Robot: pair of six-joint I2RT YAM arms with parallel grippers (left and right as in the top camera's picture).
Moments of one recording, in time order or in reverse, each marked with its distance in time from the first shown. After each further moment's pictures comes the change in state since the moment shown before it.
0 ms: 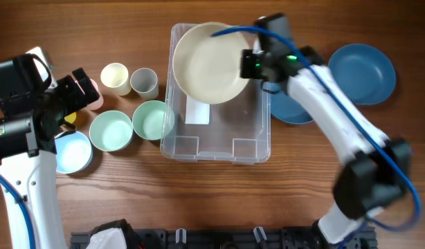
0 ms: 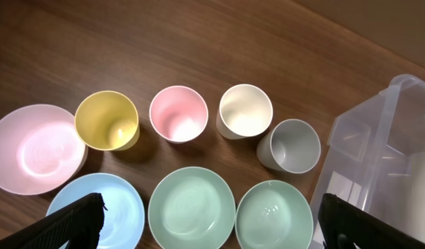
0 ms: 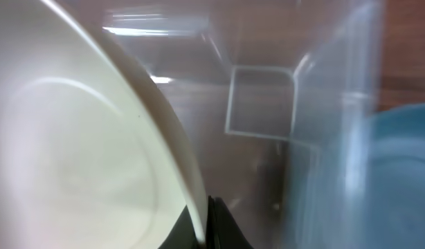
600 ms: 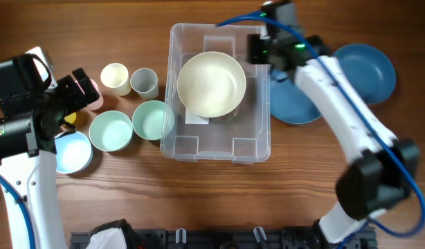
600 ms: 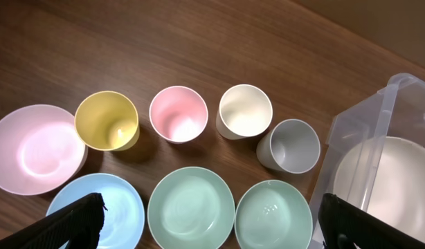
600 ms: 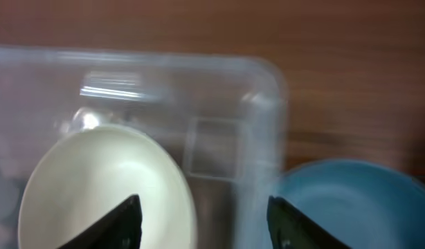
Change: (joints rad) left arm 0.000 0.000 0.000 0.000 0.000 0.000; right arm -0.085 -0.066 0.102 -0.071 0.095 -0.089
